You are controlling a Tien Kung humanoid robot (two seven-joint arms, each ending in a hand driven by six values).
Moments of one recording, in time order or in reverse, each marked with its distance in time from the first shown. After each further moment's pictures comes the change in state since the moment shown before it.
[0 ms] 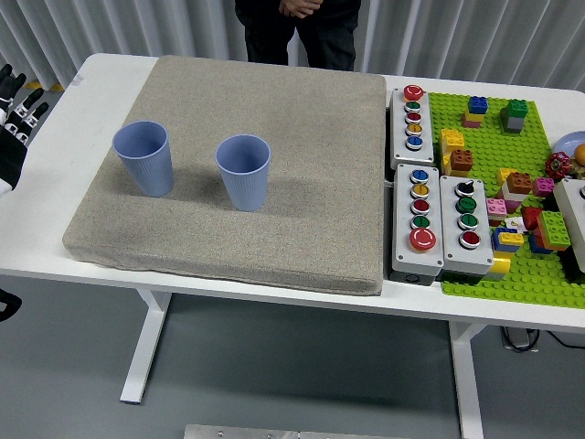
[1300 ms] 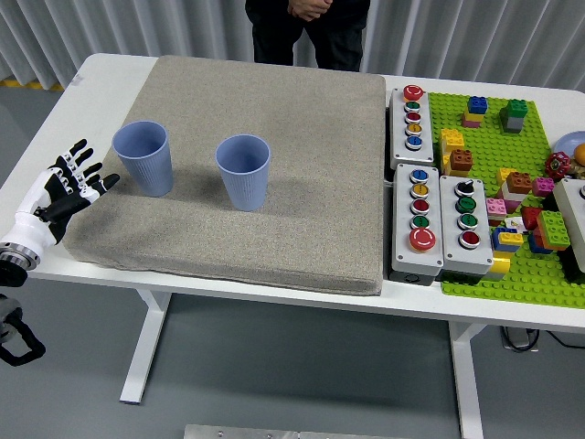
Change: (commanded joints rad) left arm 0.019 -0.036 0.134 0.105 0.207 0.039 -0.007; right arm 0.001 0.007 -0.011 0.000 0.003 -0.001 -0.006
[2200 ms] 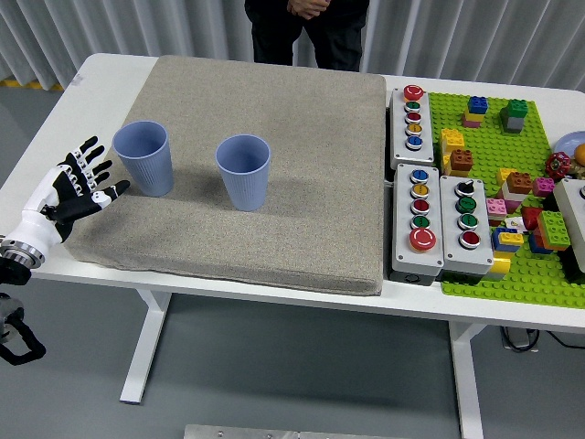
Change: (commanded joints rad) left arm 0.011 0.007 0.008 -0.041 0.034 -0.030 0.006; right arm 0.004 0.000 -0.004 0.000 0.005 -0.001 0.000
